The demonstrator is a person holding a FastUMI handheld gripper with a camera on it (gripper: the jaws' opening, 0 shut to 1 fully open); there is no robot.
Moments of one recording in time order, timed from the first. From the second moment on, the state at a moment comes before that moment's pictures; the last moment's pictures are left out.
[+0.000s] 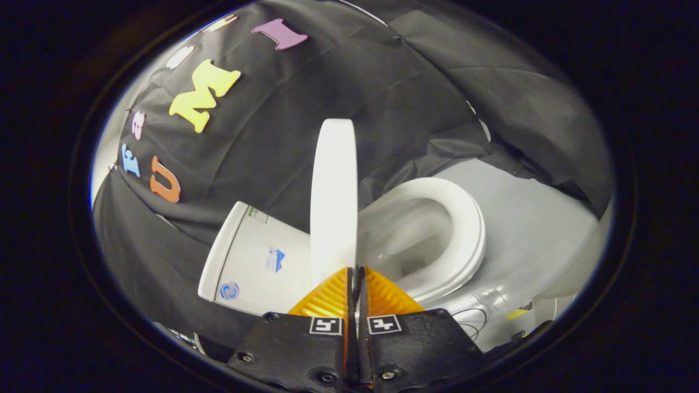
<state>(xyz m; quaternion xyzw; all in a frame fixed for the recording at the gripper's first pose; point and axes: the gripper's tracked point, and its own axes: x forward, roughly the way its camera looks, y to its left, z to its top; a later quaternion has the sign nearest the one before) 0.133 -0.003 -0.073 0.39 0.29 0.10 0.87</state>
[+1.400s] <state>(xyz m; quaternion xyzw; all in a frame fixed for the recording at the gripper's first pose) 0.125 0.068 -0.010 0.23 0.27 0.07 0.93</state>
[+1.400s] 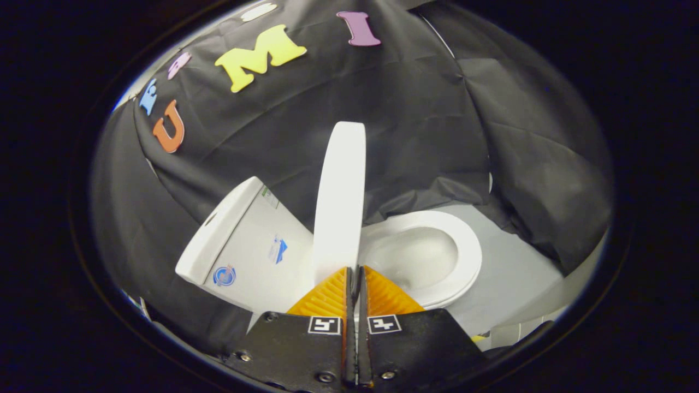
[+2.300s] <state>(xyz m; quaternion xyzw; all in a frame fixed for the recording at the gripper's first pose) 0.119 0.118 0.017 0.10 0.27 0.03 0.96</state>
